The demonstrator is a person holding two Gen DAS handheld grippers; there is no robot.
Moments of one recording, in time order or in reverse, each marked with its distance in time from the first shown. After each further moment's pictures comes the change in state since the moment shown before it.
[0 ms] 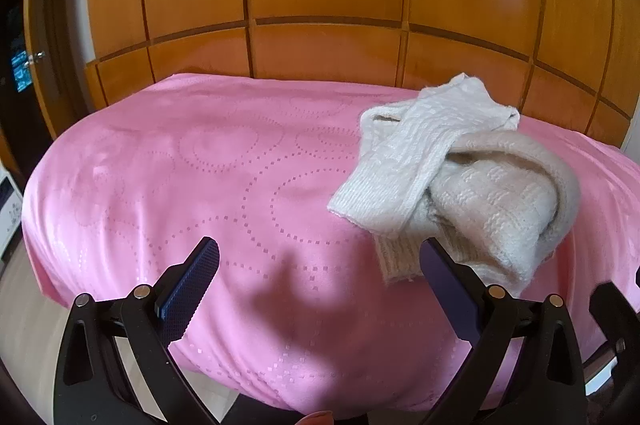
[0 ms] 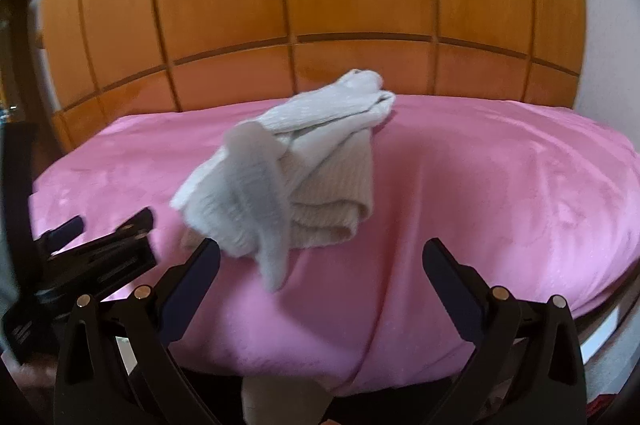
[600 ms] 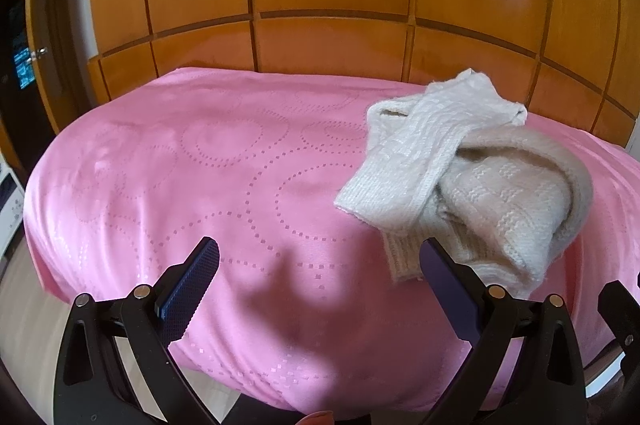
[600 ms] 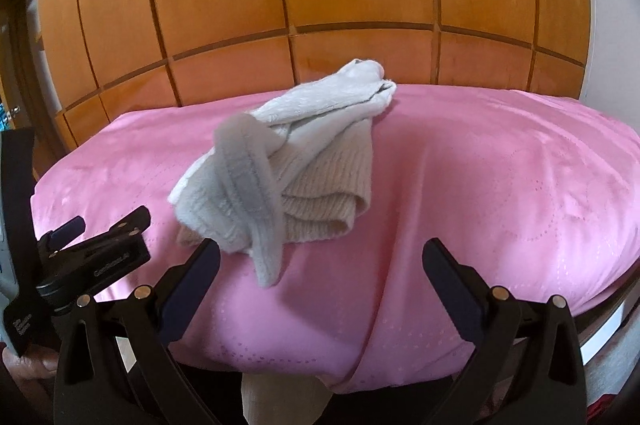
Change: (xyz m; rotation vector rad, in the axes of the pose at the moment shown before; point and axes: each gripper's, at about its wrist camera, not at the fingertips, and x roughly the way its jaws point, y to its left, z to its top) left arm 0.006 0.005 -0.001 -0.008 0.017 0.013; right arm 0.007 -0.014 0.001 0.024 0.042 0.008
